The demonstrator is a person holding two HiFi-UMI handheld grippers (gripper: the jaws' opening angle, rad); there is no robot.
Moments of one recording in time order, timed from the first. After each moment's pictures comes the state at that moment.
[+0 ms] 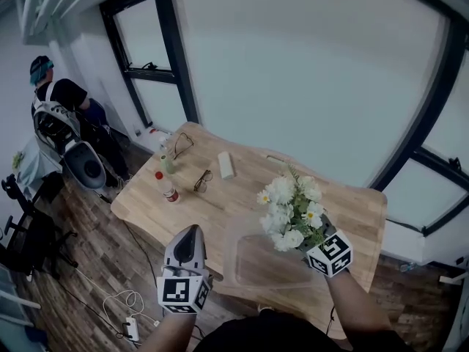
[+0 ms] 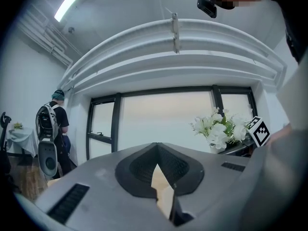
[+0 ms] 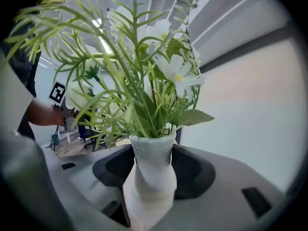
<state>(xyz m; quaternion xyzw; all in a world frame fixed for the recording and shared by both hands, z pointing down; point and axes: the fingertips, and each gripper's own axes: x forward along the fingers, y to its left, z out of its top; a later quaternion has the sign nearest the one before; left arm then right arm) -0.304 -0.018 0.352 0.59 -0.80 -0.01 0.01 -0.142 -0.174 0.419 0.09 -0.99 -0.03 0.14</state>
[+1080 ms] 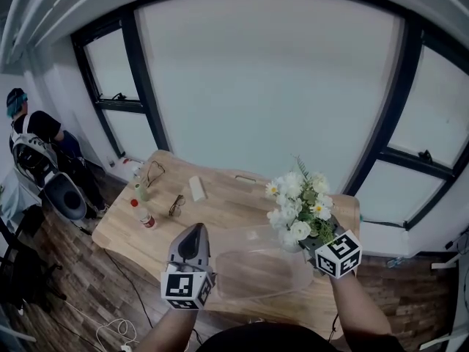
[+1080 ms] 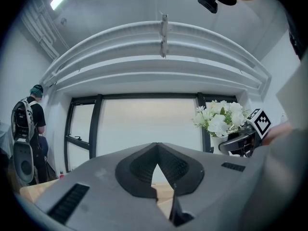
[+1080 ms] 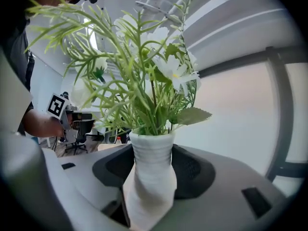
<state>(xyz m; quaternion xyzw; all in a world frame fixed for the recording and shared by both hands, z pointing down) -0.245 -0.088 0.317 0.67 -0.74 -0.03 -0.02 -0.046 -0.214 0.348 0.21 -0.97 -0.03 0.12</state>
